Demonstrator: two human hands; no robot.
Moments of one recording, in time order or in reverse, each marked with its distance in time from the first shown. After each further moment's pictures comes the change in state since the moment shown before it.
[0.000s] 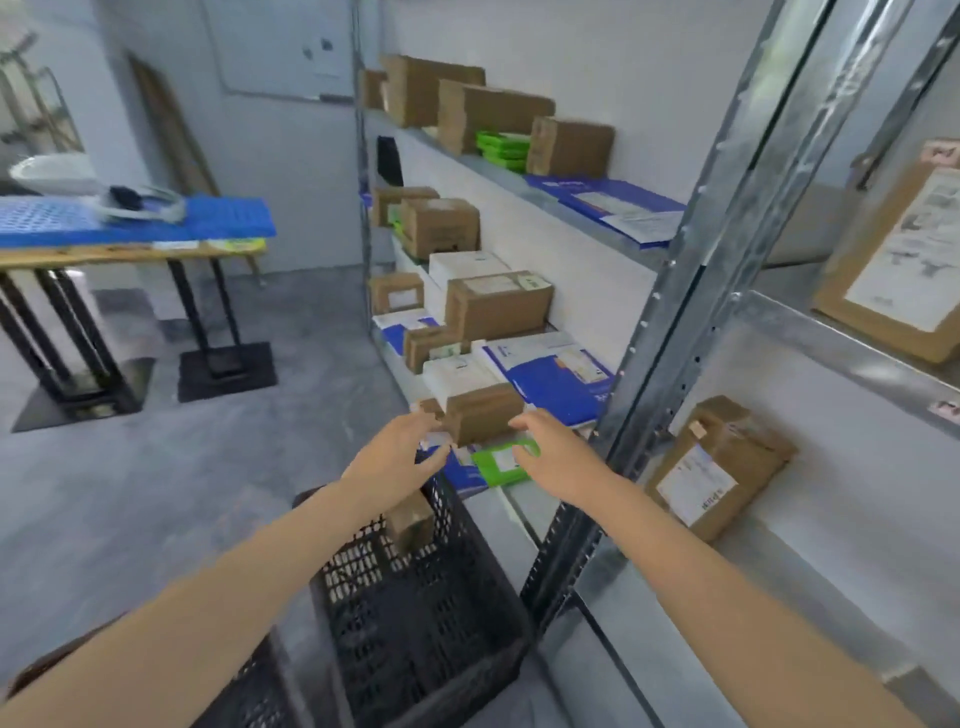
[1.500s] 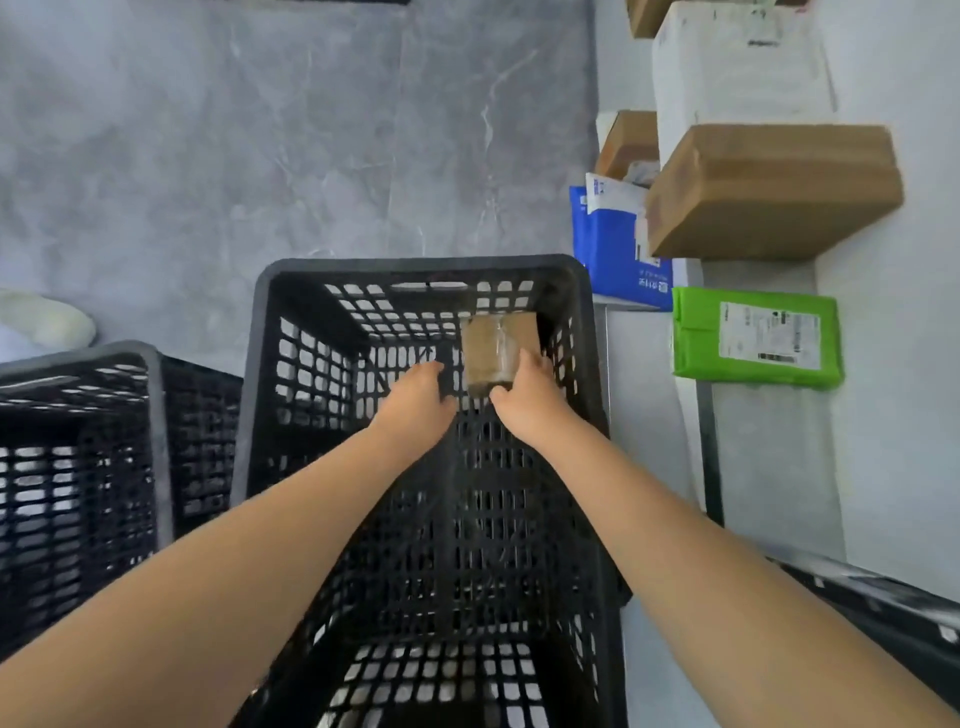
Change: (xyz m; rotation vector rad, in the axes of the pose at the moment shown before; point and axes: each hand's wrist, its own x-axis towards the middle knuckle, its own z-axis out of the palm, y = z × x) left_hand 0.150 -0.335 0.356 -0.174 -0.261 -0.984; right_hand 0.341 0.175 0.456 0.156 -0.659 0.264
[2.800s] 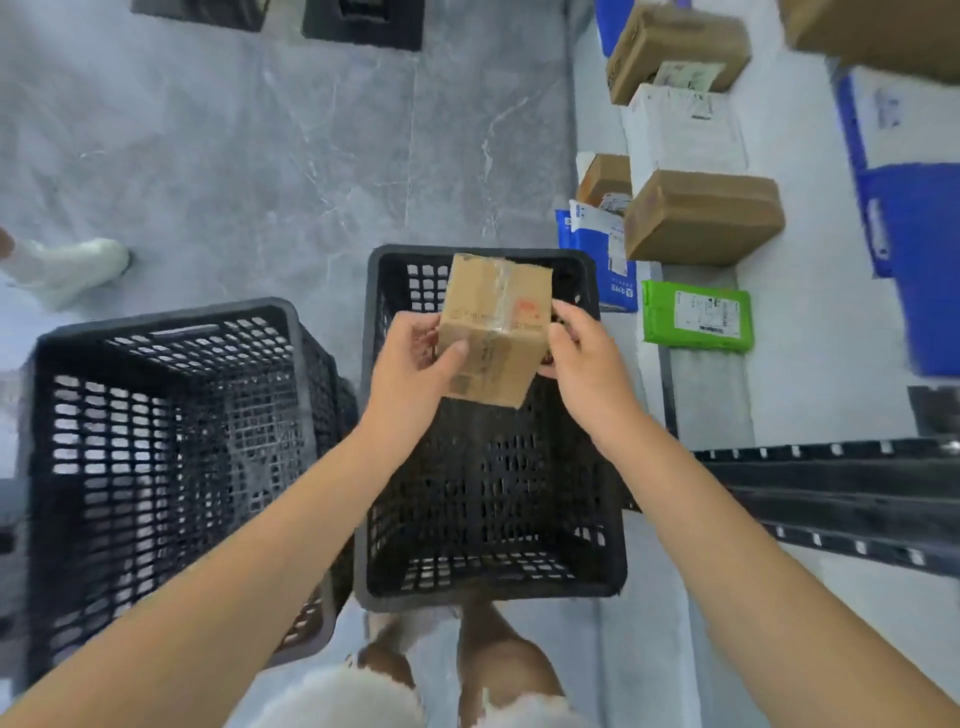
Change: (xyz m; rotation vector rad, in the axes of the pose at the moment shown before) left_hand -0.221 -0.030 -0.103 -0.930 0.273 0.240; right_hand -0.239 -0.091 -0.026 0.420 0.258 -0.218
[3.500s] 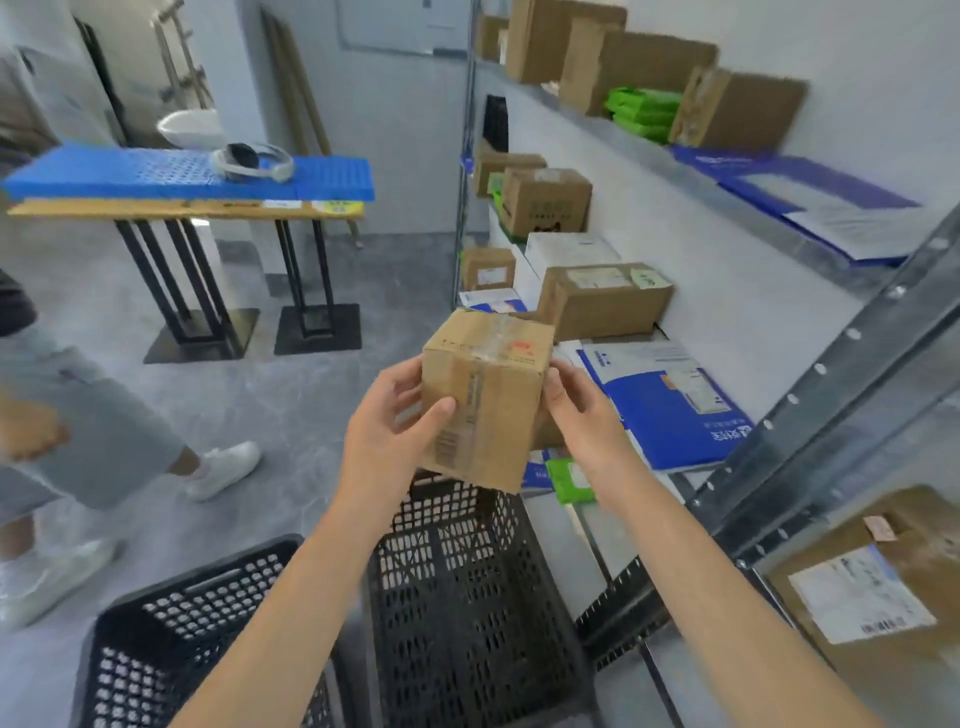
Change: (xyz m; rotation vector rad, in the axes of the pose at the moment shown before) left_hand -0.151 0.270 -0.061 -0.097 -0.138 0.529; right_hand -0.203 -0.208 -0.120 0.333 0.247 -0.347
